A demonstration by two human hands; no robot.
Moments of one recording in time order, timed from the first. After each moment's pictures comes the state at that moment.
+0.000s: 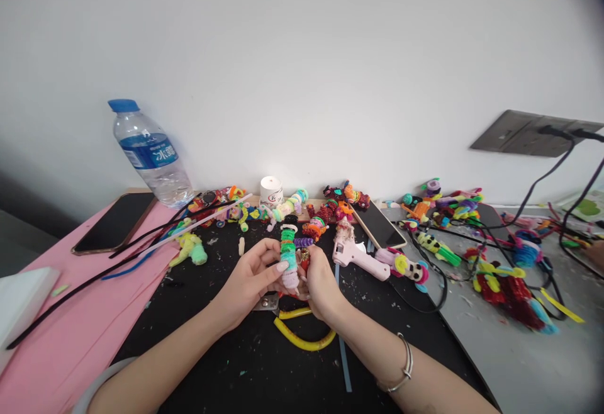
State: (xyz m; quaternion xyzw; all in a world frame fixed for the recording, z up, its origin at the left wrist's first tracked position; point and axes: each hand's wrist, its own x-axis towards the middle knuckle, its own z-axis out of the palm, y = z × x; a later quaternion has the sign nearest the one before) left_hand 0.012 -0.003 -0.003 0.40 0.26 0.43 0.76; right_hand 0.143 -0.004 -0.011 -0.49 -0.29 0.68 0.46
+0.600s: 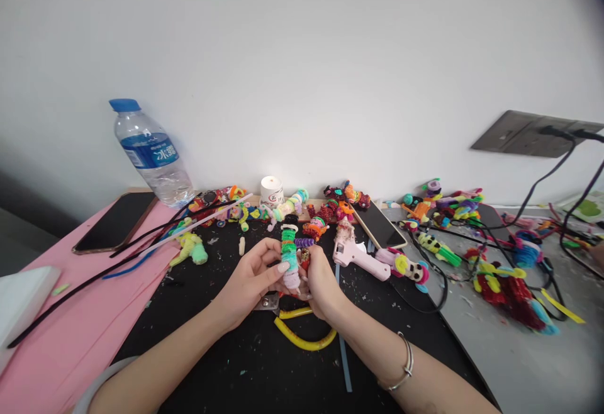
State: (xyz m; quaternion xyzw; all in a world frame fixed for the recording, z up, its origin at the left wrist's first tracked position) left_hand 0.014 -0.001 -0.003 0.43 0.26 0.44 0.75; right_hand 0.143 -0.003 -0.003 -0.49 -0.27 0.71 0.42
